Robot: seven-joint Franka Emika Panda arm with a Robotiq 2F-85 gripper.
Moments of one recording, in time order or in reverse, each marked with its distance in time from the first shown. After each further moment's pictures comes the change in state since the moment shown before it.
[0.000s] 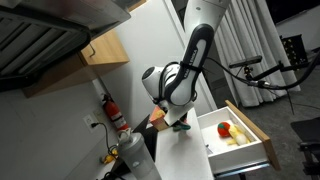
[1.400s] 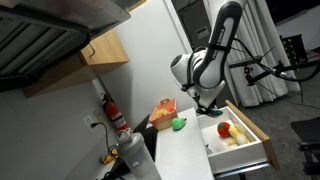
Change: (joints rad) arm -0.089 -0.232 -0.067 -0.350 -0.022 -0.004 -0.269
